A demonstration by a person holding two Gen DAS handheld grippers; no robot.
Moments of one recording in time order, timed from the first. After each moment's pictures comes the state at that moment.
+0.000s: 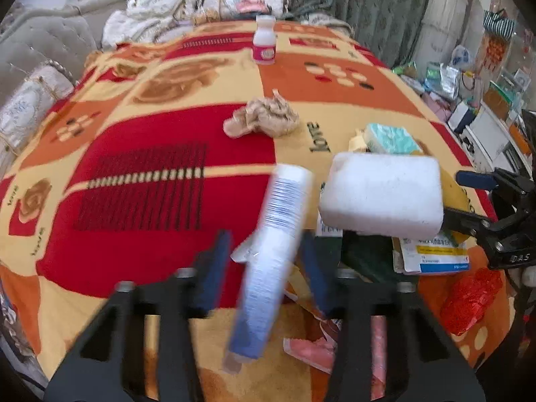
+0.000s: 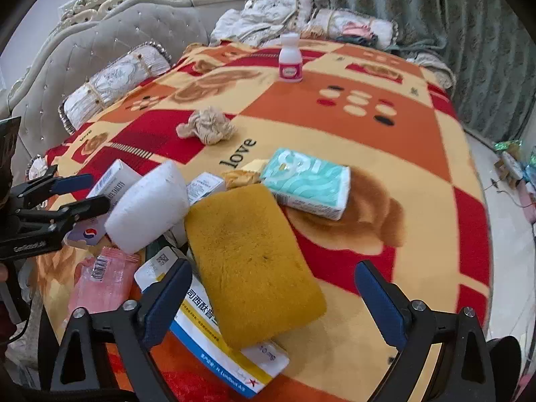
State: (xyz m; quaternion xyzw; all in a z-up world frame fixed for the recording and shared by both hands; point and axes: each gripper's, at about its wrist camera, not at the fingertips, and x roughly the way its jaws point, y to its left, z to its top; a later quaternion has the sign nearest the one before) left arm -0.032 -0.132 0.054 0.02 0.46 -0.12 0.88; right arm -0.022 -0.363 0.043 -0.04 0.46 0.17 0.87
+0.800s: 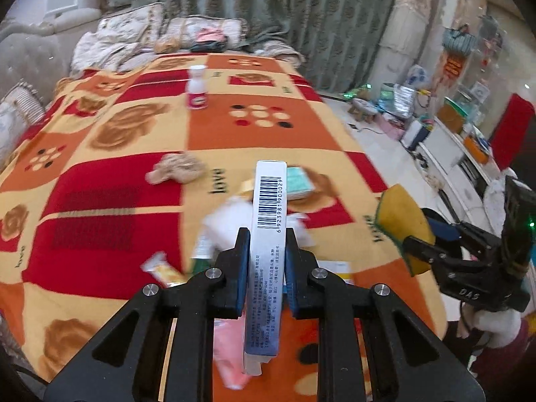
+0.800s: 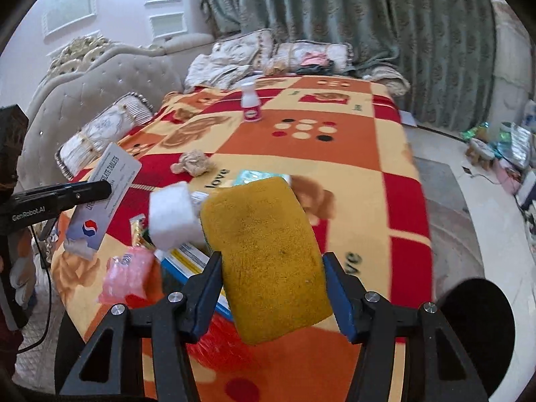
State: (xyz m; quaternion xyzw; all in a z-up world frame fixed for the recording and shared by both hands) left arm -0.086 -0.211 0.142 -0.01 0.41 -0.20 0.89; right arm -0.115 -0.428 0.095 0.02 0.39 0.11 0.91
